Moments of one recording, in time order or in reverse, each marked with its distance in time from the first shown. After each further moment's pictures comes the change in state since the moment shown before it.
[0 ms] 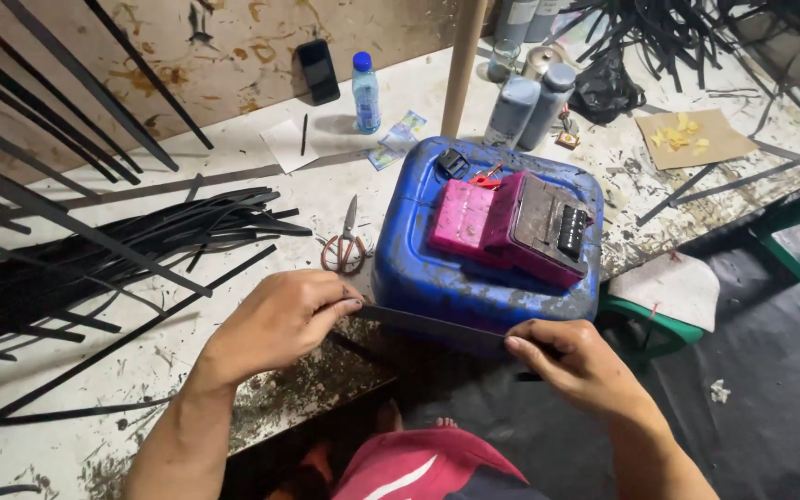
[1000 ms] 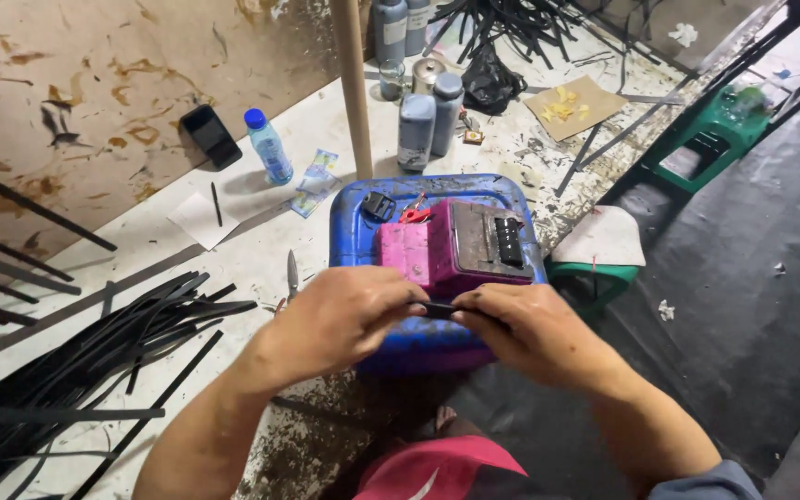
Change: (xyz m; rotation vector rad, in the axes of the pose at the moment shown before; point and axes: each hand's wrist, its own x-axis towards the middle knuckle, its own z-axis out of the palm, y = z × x) left_hand 0.122 0.015 -0.009 -0.084 -0.156 0.507; right_hand 0.059 -0.068 -0.008 -0.181 0.294 -0.280
